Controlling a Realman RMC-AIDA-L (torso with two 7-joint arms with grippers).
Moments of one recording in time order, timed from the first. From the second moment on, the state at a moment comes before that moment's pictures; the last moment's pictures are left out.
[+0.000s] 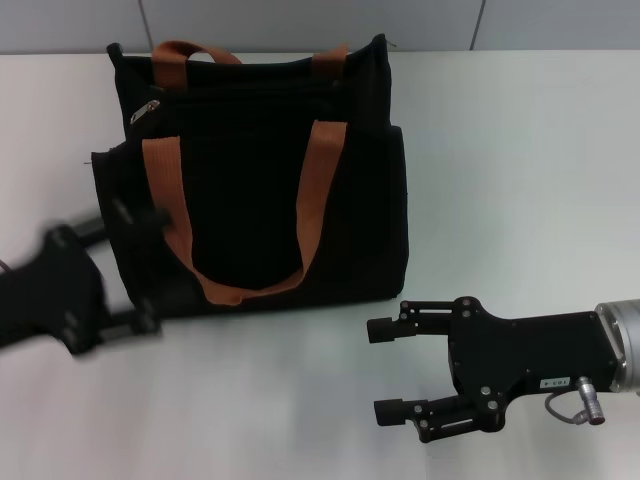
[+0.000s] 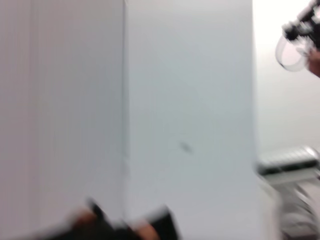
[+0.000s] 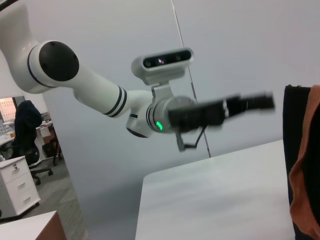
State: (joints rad) left arm -0.36 -1.99 0.56 0.45 1.83 1.96 -0.89; right arm 0.51 2.09 -0.92 -0.44 -1.90 -1.78 1.07
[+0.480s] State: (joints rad) left arm -0.40 -1.89 0.31 0.45 1.79 1.78 -0.99; right arm 0.49 2.08 -0.92 -0.44 -1.90 -1.78 1.07
